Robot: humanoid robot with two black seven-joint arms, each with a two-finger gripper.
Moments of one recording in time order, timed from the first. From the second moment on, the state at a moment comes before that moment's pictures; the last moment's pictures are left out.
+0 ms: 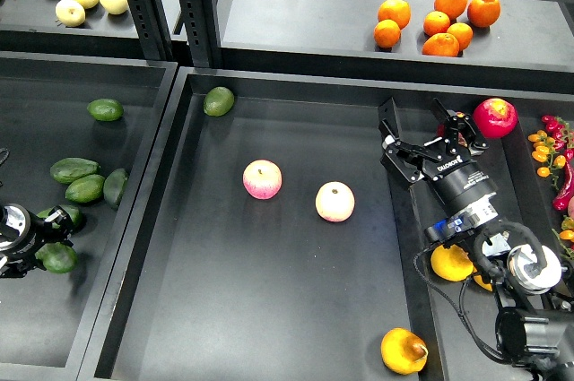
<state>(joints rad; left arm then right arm) -0.82 0.45 0.14 -0.35 0.25 -0.49 0.49 0.25 0.02 1.46 1.03 0.36 0.37 -0.49</state>
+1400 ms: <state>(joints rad) -0.87 0.52 -0.27 -0.32 0.26 -0.49 0.49 0.24 0.01 1.45 1.03 0.36 0.39 -0.49</state>
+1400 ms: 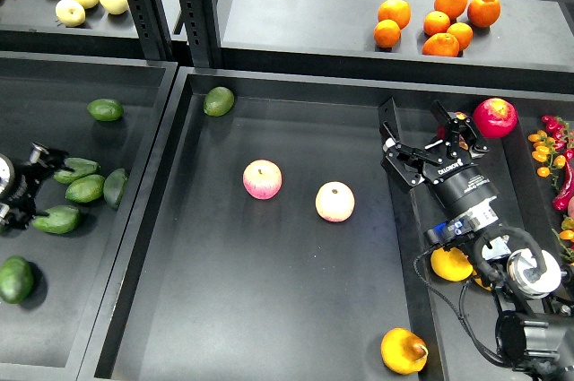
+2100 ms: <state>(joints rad) -0.86 0.43 -0.65 -0.22 -0.09 -0.49 0.49 0.23 0.01 1.43 1.03 0.34 0.38 -0.49</state>
